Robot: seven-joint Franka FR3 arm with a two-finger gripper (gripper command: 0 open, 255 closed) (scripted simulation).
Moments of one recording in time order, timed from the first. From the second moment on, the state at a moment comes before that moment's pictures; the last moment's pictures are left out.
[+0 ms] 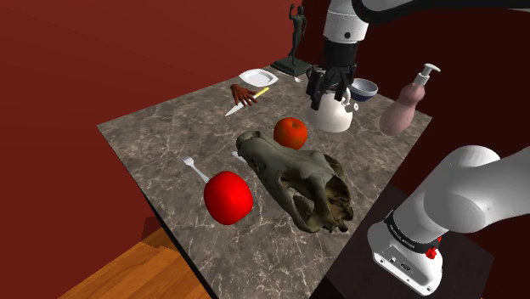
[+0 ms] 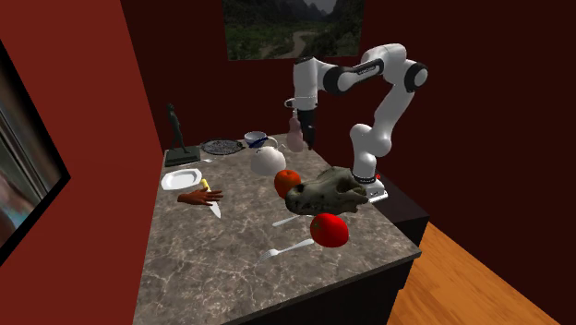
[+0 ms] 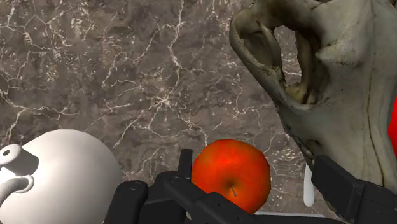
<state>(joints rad) 0.06 -0.58 0.12 -2.34 0.08 1.68 0.21</state>
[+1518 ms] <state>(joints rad) 0.20 0.18 0.39 -1.92 -0.01 1.99 0.58</state>
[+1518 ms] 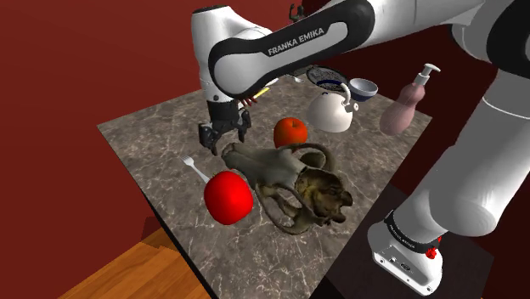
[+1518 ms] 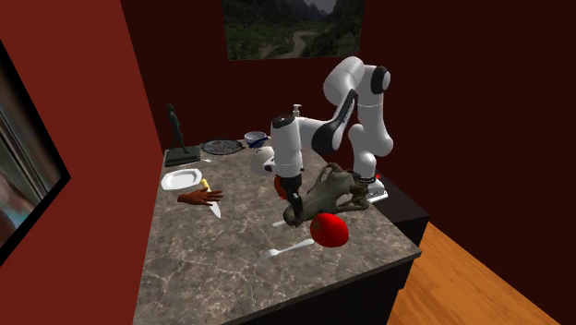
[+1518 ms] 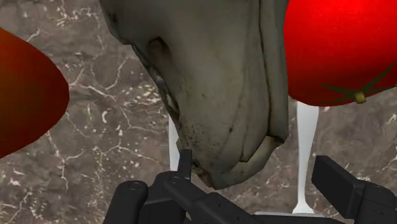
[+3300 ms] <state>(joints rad) 0.32 0.52 0.38 -1.68 -0.13 2.06 0.69</state>
